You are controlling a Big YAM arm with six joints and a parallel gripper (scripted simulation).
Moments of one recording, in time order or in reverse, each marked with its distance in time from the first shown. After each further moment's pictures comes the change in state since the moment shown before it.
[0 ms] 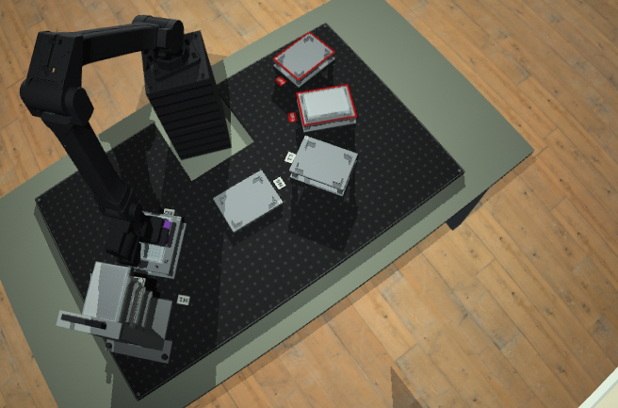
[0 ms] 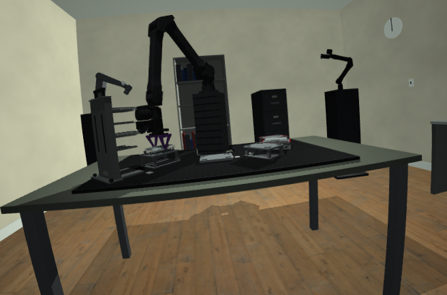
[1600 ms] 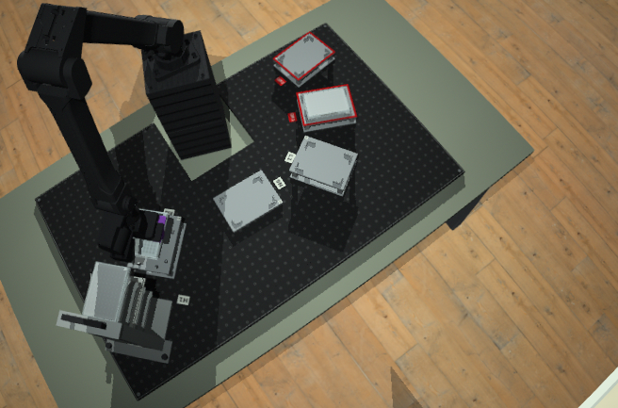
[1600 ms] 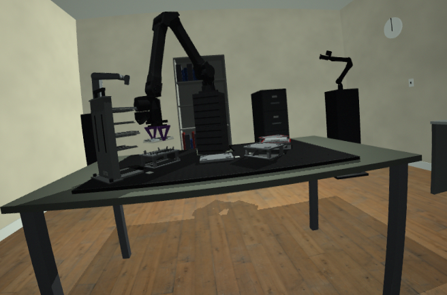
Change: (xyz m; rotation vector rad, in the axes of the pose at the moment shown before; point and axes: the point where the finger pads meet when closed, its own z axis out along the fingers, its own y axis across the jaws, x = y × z) arm -0.001 0.000 -0.043 0.000 -0.004 0.000
